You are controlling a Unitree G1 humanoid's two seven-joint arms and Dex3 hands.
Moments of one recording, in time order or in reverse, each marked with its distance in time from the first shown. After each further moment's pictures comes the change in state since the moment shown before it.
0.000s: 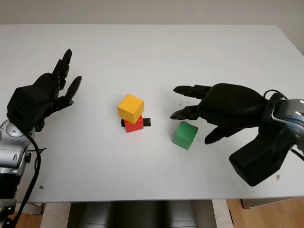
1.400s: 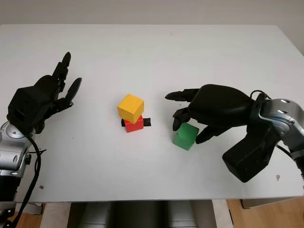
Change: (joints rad) left arm 0.019 -0.003 0.000 -0.034 0.005 0.016 0.010; right arm -0.082 0.060 0.065 0.148 -0.045 -0.123 -0.107
